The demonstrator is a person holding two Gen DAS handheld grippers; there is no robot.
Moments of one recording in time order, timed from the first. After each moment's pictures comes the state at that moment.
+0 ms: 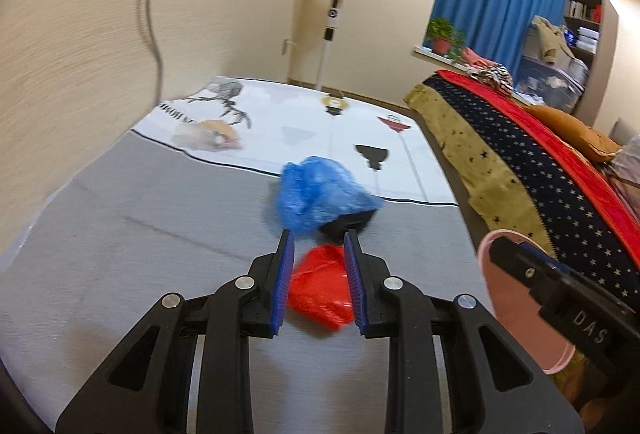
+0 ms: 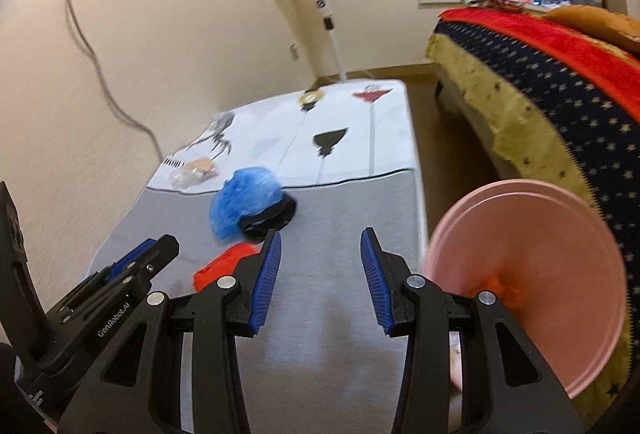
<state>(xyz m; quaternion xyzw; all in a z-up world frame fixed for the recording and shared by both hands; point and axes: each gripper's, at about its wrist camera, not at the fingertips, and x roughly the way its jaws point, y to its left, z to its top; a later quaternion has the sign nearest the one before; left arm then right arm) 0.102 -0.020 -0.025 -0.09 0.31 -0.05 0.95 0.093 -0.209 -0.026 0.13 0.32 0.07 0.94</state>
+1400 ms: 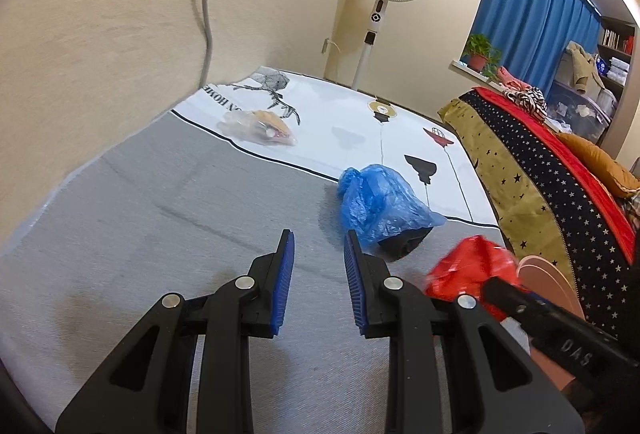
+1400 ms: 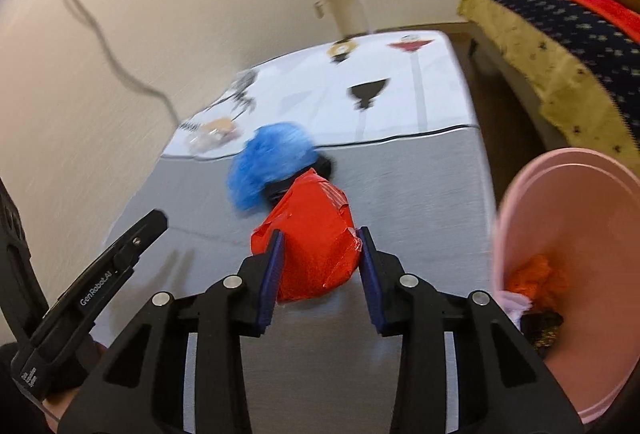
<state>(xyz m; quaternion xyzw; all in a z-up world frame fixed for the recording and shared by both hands) 0.119 0.016 -0.039 -0.13 0.31 -0.01 0.94 0.125 -0.196 -0.052 0.15 0.38 0.11 0.91</state>
